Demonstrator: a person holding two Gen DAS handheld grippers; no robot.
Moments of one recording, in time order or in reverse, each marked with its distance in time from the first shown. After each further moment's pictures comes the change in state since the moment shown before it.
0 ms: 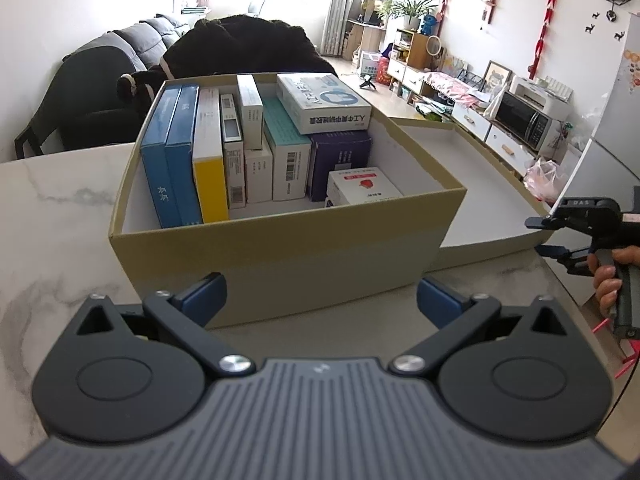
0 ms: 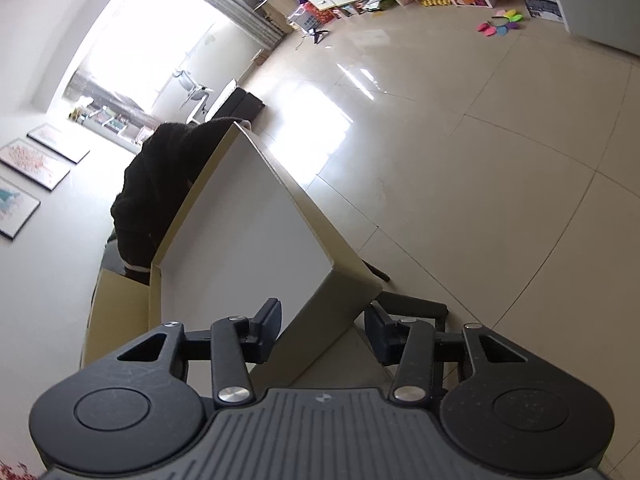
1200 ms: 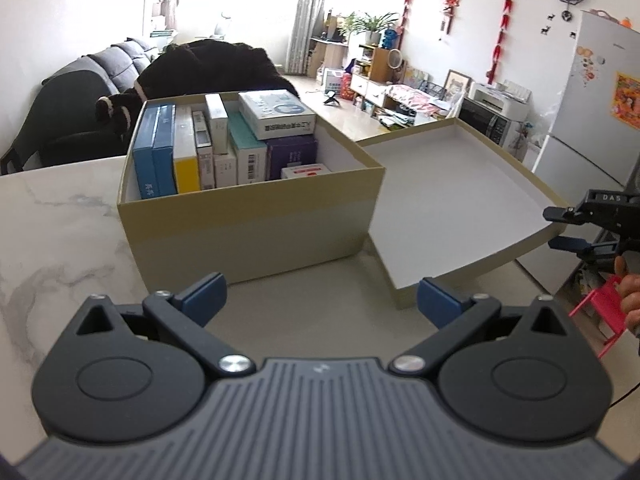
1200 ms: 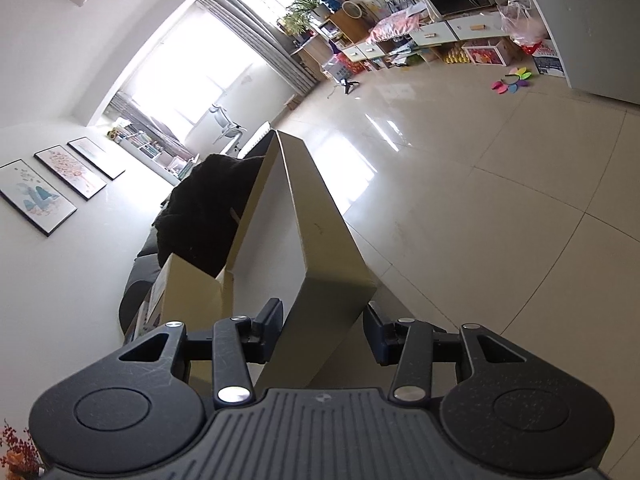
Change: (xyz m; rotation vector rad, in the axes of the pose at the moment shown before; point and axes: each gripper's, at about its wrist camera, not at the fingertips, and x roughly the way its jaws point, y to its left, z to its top) left arm -0.063 -0.022 -0.035 0.060 -0.064 -0.097; right arm -0.141 0.005 -0.069 -0.098 -0.162 0.068
